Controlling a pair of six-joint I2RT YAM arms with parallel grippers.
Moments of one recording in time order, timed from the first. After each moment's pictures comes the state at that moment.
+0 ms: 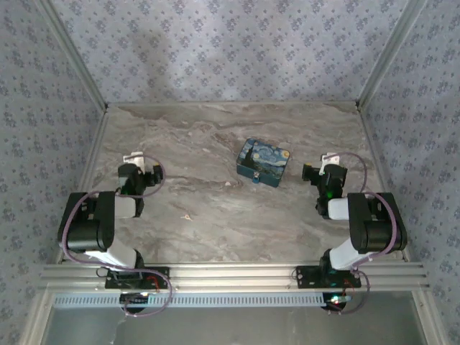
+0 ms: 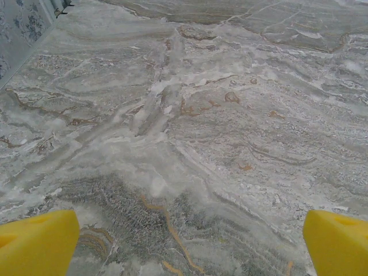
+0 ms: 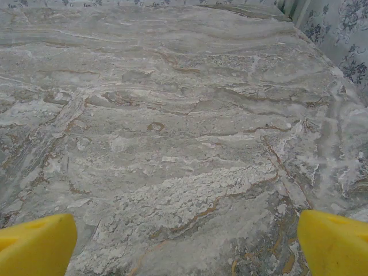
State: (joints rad) left arm 0.01 1.55 0.39 0.73 -0.07 -0.03; right arm 0.00 1.53 0.36 0.76 0.17 0.01
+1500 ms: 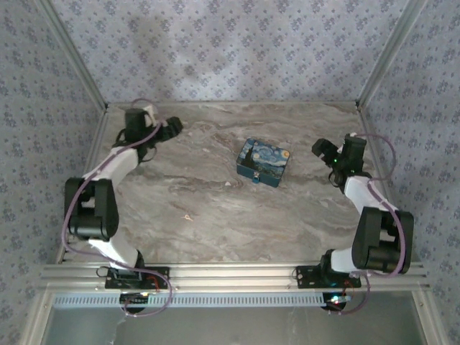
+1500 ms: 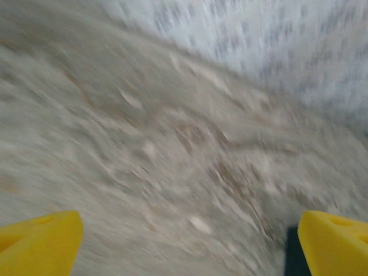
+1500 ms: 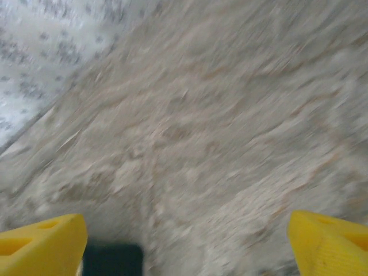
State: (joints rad) left arm -0.14 1.69 1.16 -0.06 0.32 -0.51; right arm -0.14 1.40 0.76 0.02 -0.20 0.55
